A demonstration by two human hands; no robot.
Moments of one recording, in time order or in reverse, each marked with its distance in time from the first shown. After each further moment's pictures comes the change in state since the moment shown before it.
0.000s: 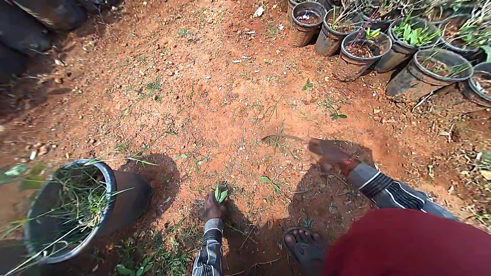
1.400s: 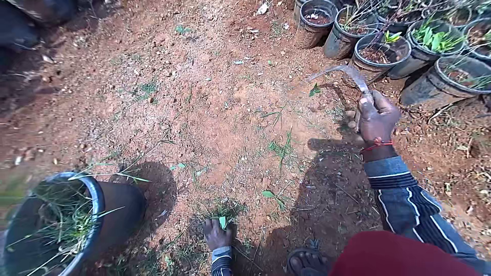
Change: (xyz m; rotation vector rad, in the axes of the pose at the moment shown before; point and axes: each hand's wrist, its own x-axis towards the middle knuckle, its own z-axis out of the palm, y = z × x) left_hand -0.012 -0.037 0.074 -0.001 0.679 0.309; right_hand 0.048 -0.042 -0.078 0.339 0.877 -0.425
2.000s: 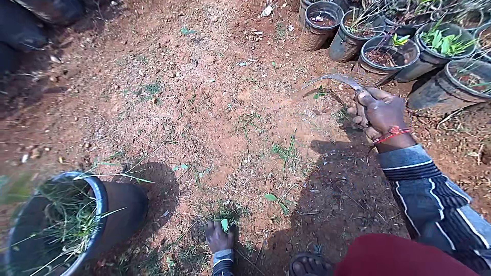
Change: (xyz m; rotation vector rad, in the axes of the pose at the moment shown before) left_hand -0.001 -0.002 0.002 -0.003 0.056 0.030; right_hand 0.021 -0.036 0.010 0.025 -0.118 0.194
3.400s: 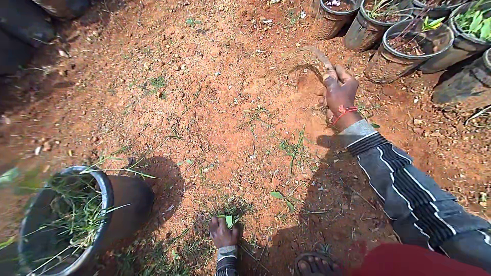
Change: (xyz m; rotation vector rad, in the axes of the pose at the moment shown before) left_hand -0.001 0.002 -0.004 -0.016 -0.051 -0.030; right_hand 0.031 -0.001 0.107 -0.033 -0.039 -0.181
